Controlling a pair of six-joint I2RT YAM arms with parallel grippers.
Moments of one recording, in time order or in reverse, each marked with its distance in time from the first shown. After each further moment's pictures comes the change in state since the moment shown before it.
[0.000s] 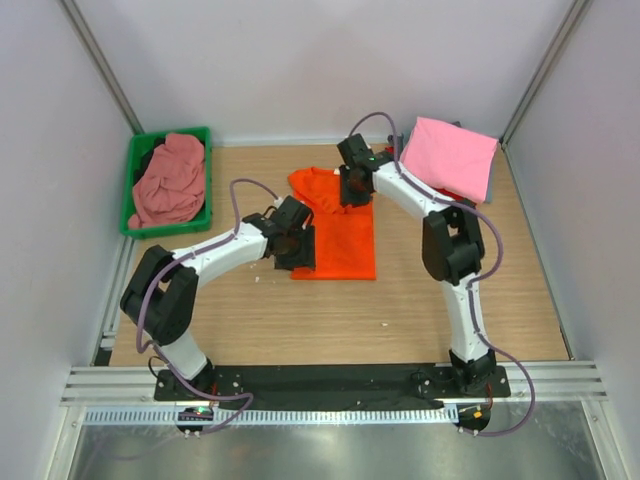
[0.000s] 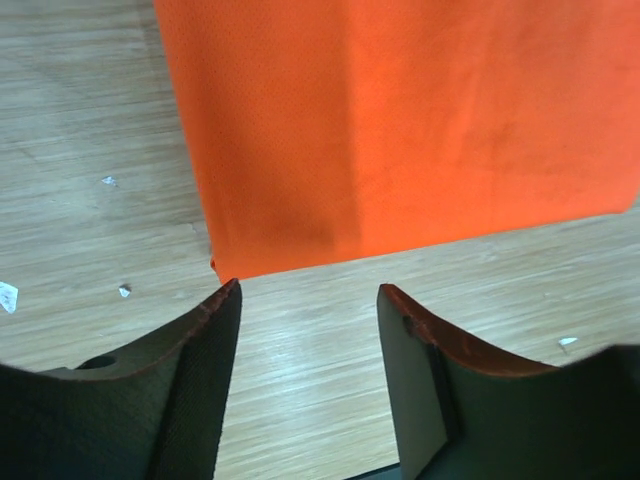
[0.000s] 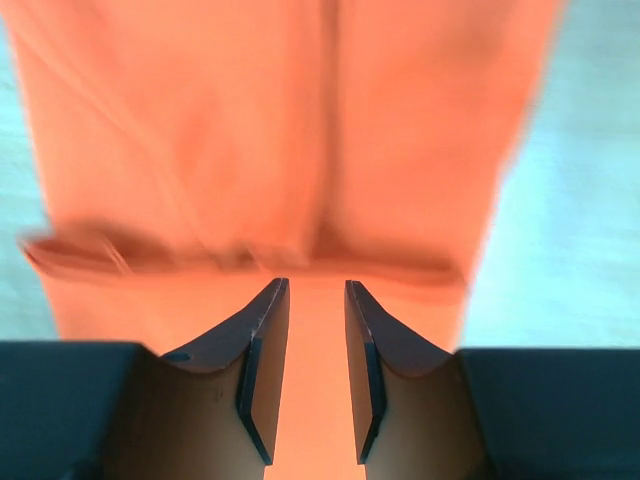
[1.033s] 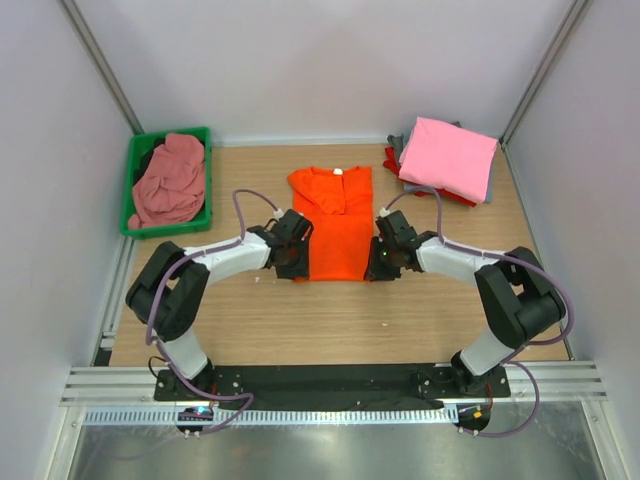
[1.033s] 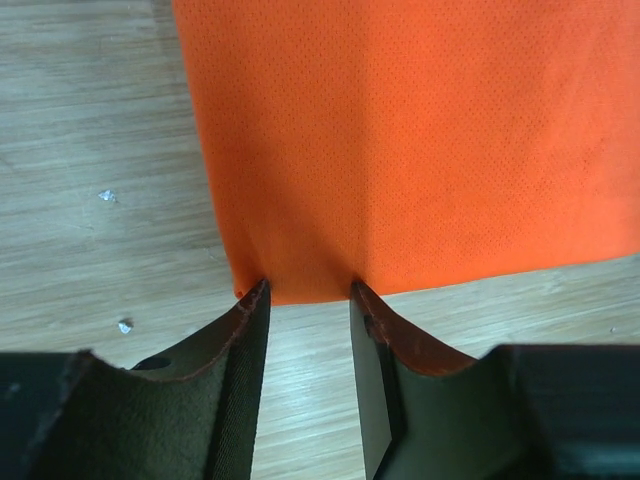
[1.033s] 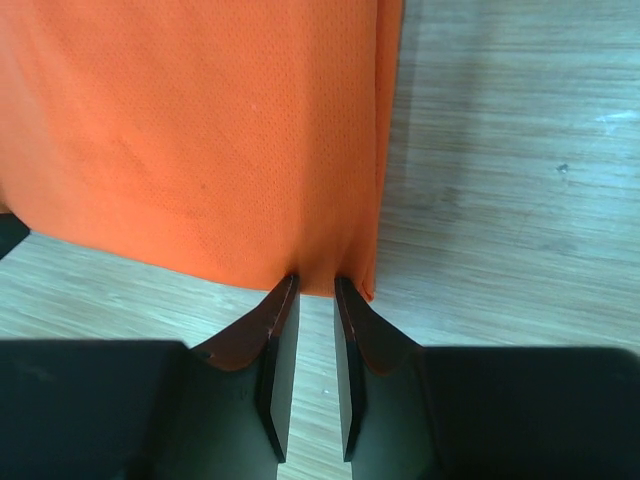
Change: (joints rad) left arm -0.010 0.024 -0.115 0.124 -0.038 -0.006; right arm 0.006 -0.662 -1.165 0.458 -0.212 0.187
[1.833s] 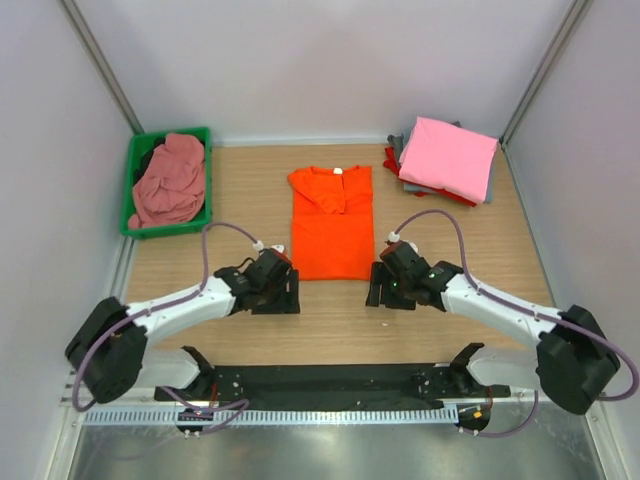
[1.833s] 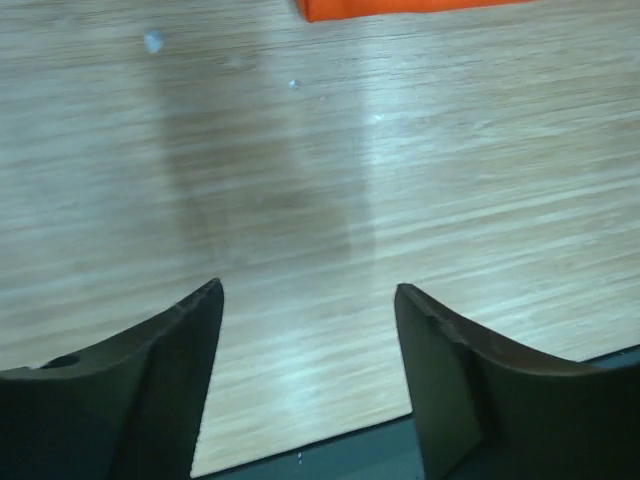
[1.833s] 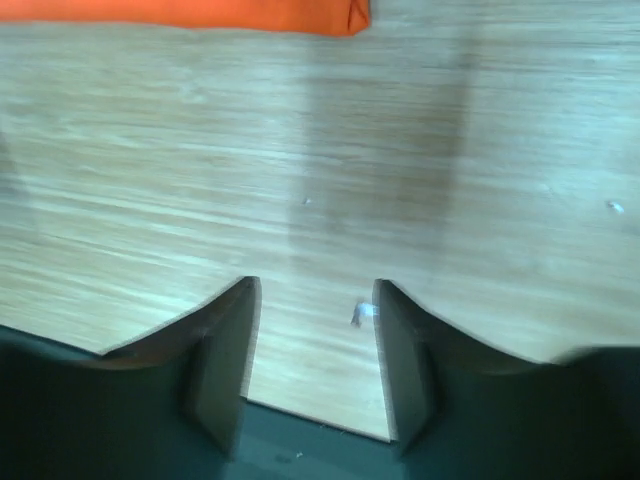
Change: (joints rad) left arm -0.117 -0.382 -0.359 0.016 -0.014 -0.092; right arm 0.177 -0.365 -0.212 -0.156 0.111 0.140
